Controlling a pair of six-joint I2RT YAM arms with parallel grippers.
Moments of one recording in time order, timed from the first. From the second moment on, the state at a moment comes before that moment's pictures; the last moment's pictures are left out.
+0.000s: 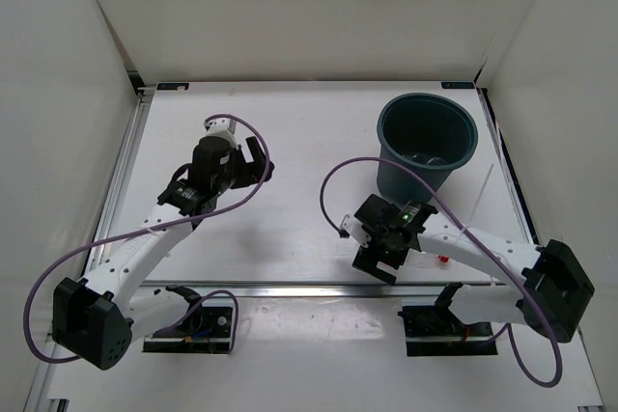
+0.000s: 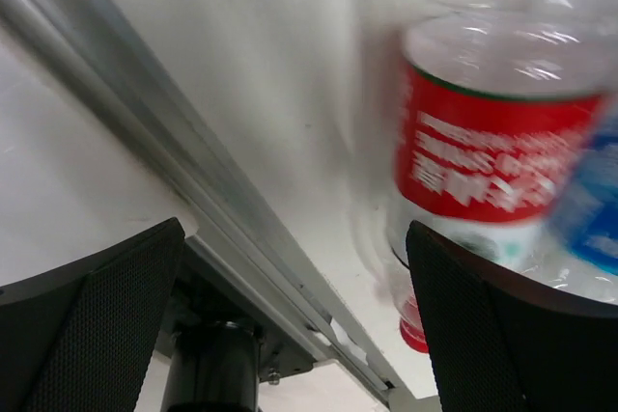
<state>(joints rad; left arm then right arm) -0.45 1.11 0.88 -0.26 -0.07 -0.52 0.91 1.20 0.79 -0.98 0.00 -0.29</state>
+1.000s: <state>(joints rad) -0.45 1.03 0.81 -0.34 -0.09 -0.52 0.91 1.36 0.77 -0.69 0.30 -0.30</state>
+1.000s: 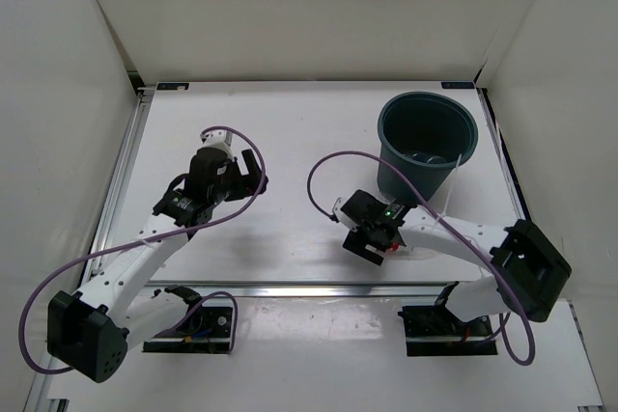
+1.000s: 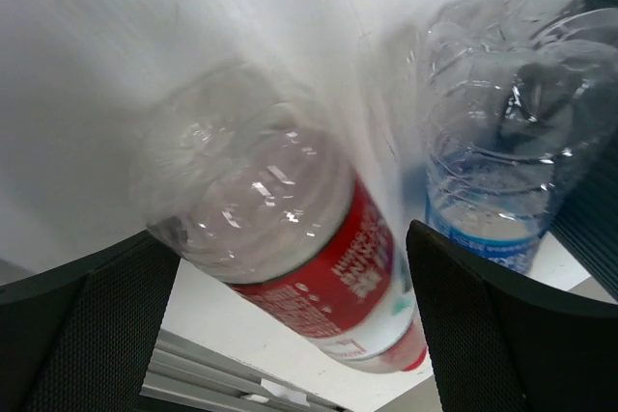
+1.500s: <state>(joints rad) -0.45 1.02 0.81 -0.37 -0.11 -0.52 0.86 1.43 0.78 -0.68 0.23 -0.27</state>
